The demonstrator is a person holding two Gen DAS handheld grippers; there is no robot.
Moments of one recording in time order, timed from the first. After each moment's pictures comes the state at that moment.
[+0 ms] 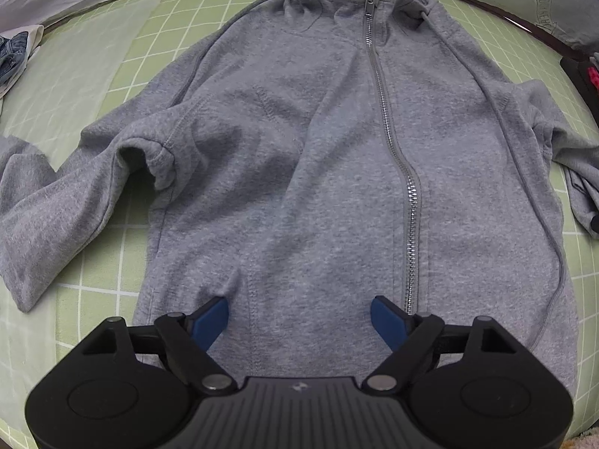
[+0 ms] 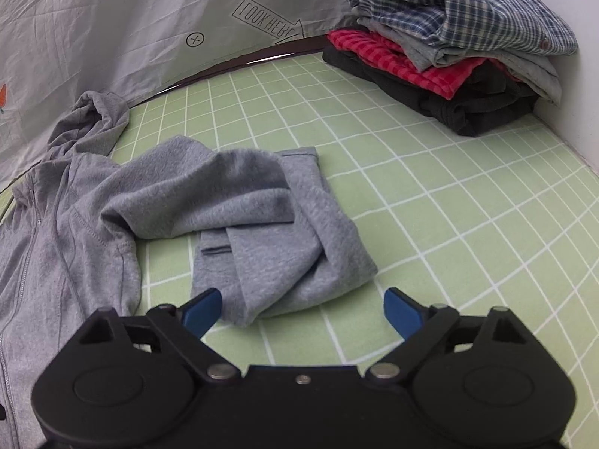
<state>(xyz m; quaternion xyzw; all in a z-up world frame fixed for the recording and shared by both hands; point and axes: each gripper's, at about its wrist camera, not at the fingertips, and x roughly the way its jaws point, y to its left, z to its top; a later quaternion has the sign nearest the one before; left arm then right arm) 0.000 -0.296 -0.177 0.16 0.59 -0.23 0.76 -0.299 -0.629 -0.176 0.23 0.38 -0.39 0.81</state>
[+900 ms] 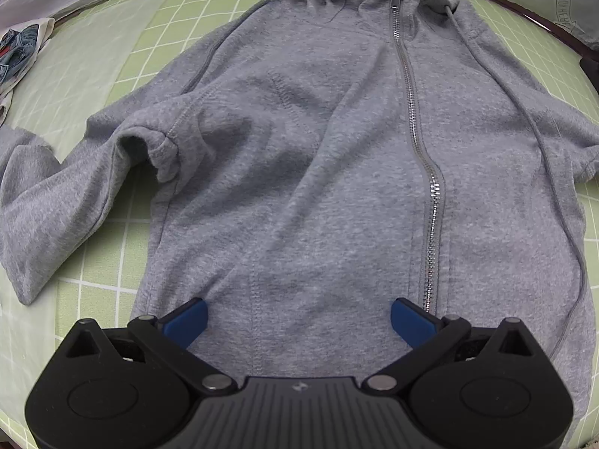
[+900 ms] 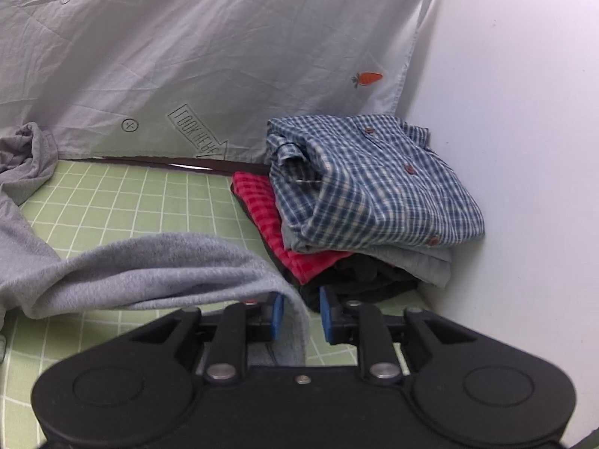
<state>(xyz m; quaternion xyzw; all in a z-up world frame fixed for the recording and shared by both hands) 0.010 -0.289 -0.189 0.17 0.60 -0.20 0.76 -0.327 -0.672 -0.116 -0.02 0.33 -0.47 0.82</state>
